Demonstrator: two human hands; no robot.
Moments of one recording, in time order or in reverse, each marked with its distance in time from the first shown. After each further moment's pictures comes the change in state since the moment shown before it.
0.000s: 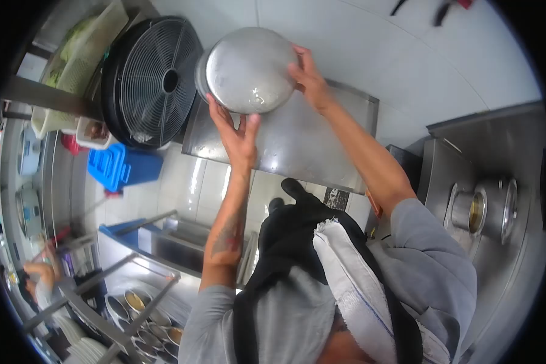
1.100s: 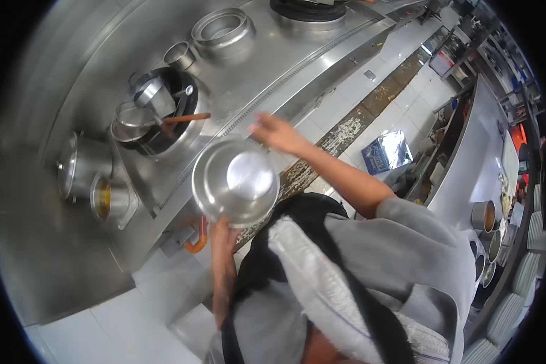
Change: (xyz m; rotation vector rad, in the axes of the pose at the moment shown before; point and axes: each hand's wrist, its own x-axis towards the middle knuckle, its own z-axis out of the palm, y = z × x) left_hand -0.675 0.093 0.272 0.392 -2.128 -1.150; right_hand -1.034 -0.095 0.053 -0.202 2.330 0.469
